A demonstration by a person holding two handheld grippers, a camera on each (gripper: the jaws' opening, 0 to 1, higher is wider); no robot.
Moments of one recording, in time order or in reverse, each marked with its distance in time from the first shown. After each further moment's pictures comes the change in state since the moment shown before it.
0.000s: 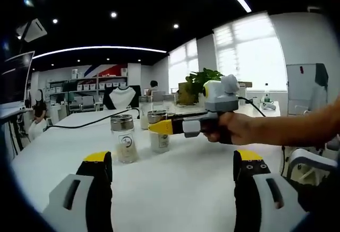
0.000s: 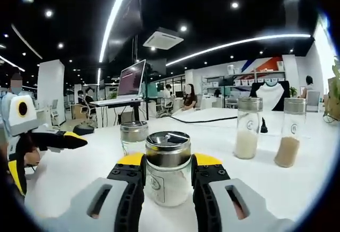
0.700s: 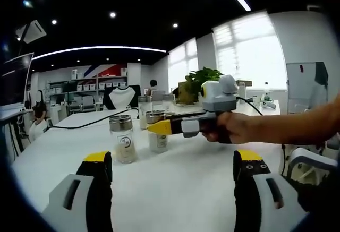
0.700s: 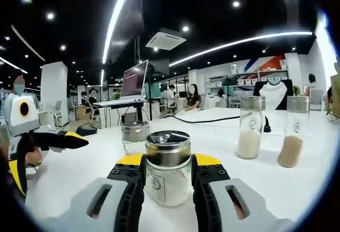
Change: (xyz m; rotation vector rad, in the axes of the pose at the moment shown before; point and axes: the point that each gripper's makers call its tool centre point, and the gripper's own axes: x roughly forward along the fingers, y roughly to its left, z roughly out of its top) left arm 0.000 -0.003 0.000 0.008 0.007 0.000; right arm 0.001 0.002 0.000 0.012 -0.003 0.029
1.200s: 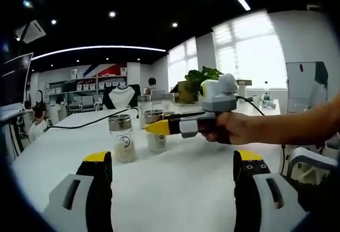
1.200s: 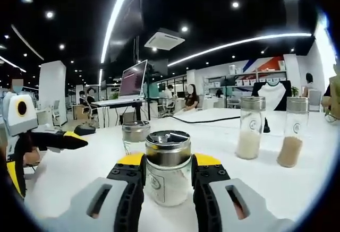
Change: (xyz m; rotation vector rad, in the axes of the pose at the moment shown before) left arm 0.000 -0.001 -0.001 0.004 0.005 -0.001; right arm 0.001 0.001 -0.001 -0.038 0.009 -0.026
